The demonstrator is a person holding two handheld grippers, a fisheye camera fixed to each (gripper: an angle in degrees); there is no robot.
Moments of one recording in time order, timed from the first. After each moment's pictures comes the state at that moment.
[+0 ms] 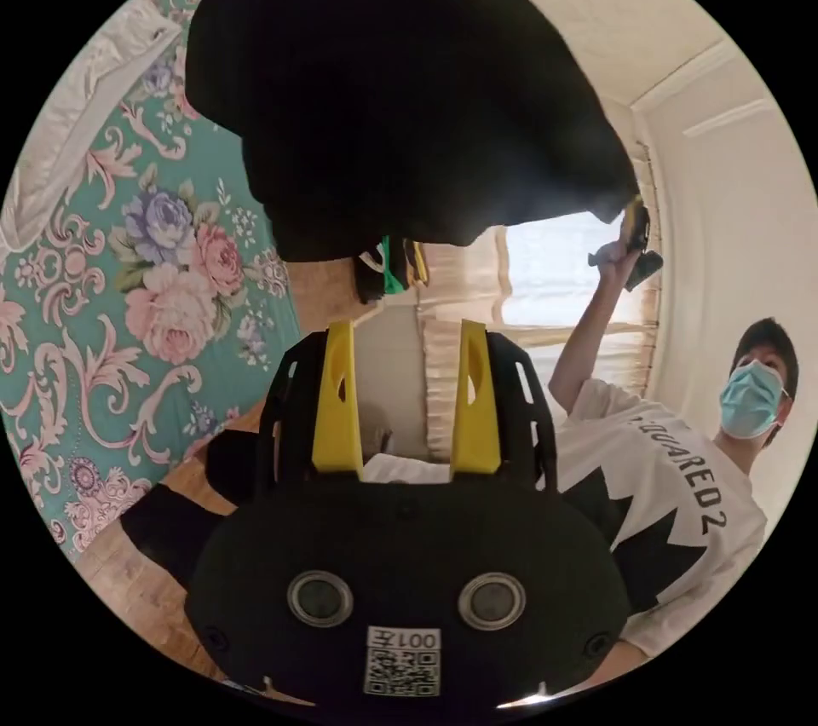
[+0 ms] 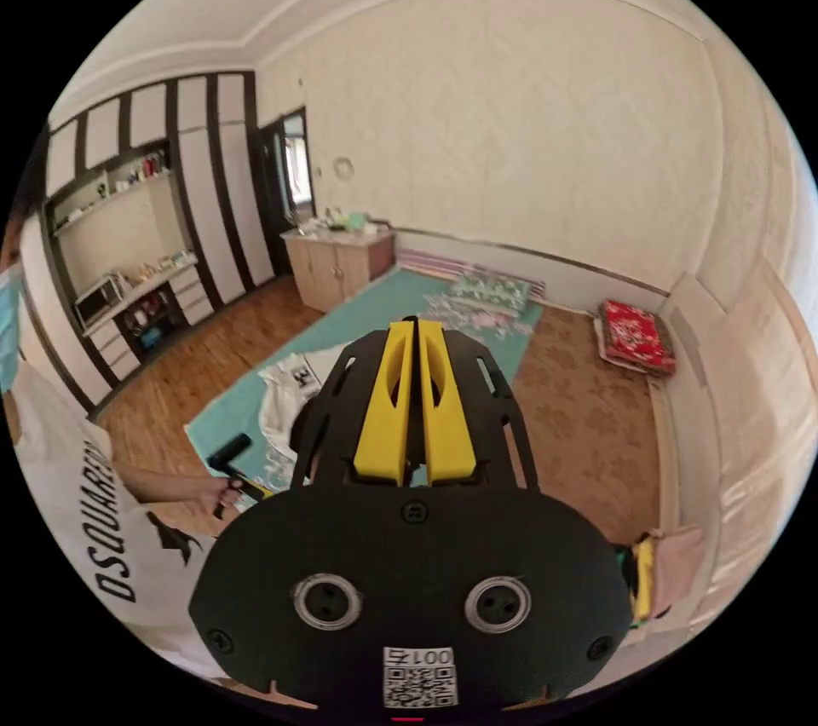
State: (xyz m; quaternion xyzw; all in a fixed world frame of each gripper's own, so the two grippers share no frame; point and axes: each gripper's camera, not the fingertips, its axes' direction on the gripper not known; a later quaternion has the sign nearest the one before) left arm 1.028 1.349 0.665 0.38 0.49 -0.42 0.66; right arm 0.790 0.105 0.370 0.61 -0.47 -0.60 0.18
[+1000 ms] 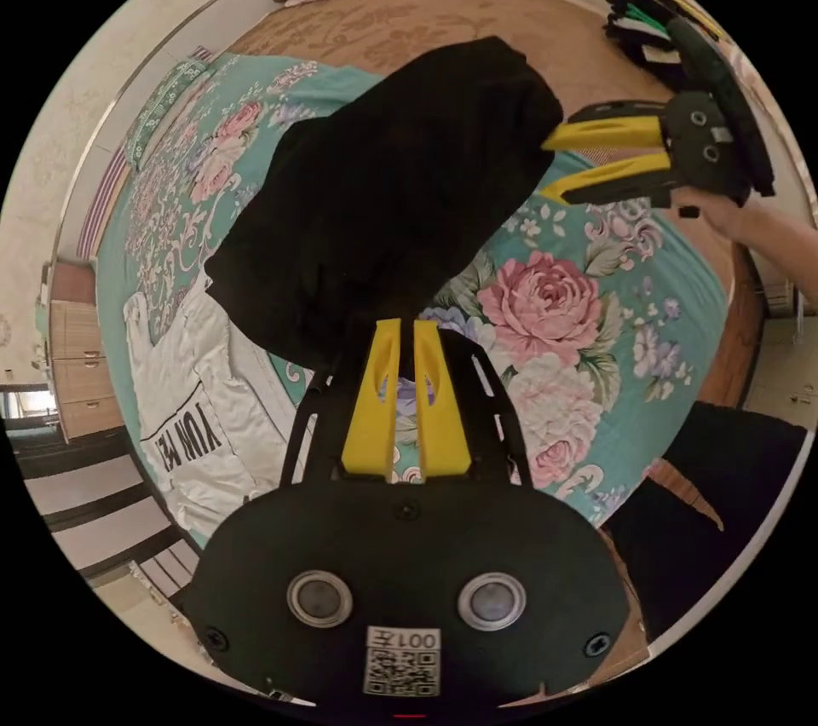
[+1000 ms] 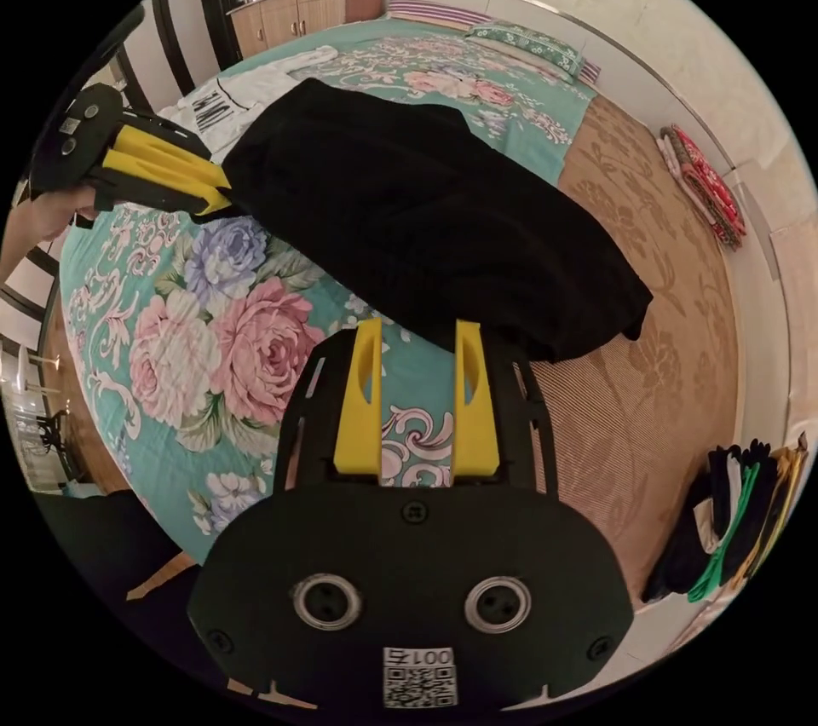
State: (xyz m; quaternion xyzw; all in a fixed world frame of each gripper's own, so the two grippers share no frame) left arm 1.029 0.879 0.688 0.00 -0.11 -0.26 0.96; right arm 0.260 0.003 0.697 0.56 -0.25 -0.71 0.34
